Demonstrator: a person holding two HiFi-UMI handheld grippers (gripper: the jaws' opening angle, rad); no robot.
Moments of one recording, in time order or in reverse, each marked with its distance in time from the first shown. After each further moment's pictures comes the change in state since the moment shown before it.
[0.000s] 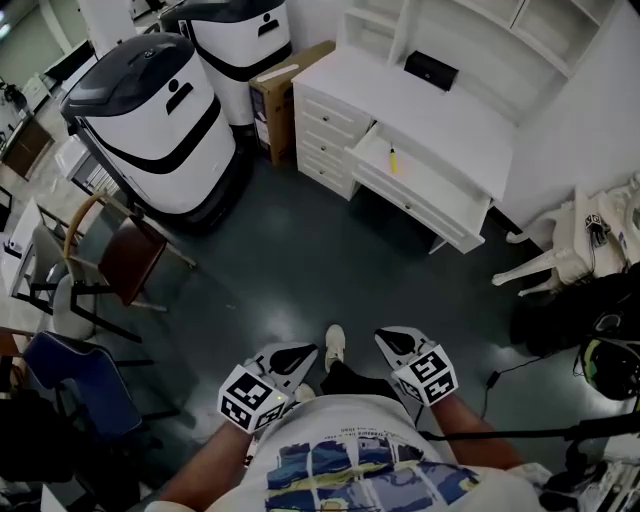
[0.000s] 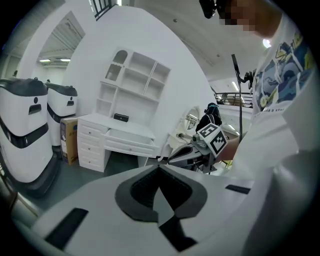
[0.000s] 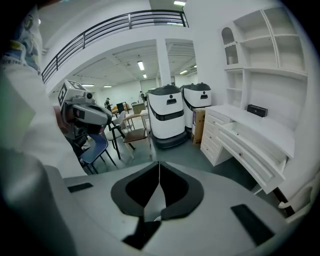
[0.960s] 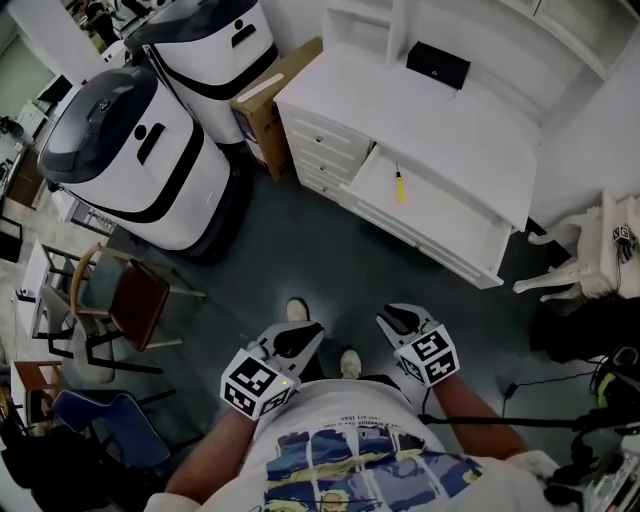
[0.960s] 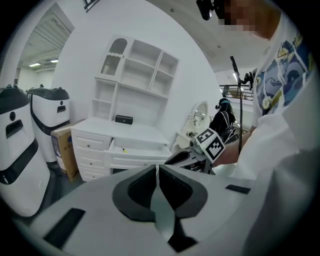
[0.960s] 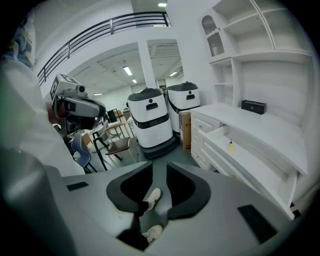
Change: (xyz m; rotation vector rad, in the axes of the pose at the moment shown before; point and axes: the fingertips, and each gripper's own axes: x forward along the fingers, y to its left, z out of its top) left arm 0.130 0.146 0.131 0.064 0.069 0.009; right arm 0.106 -0.186 0.090 0.100 -0.040 -0.016
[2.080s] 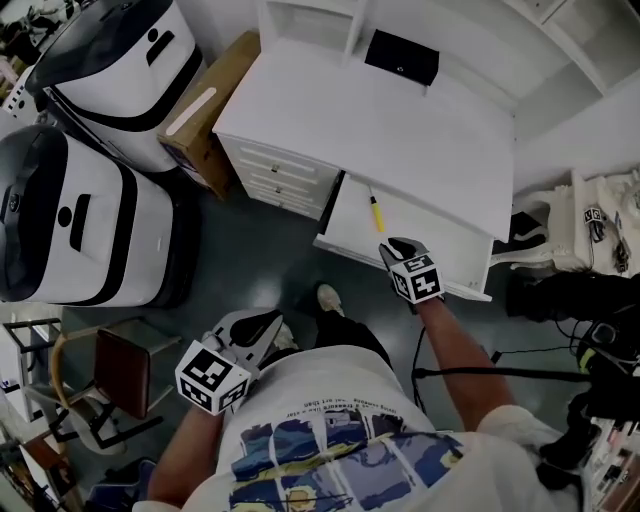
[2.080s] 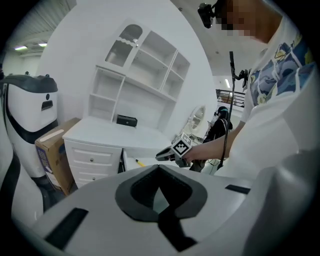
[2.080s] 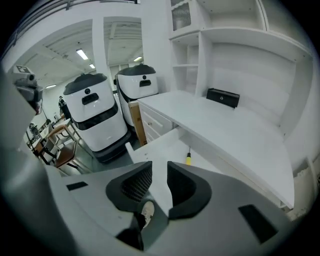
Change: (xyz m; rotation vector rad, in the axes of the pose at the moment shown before) left arm 0.057 0.216 0.096 0.008 0.043 -0.167; right arm 0.148 -0.270 0.073 0.182 0.158 -0.383
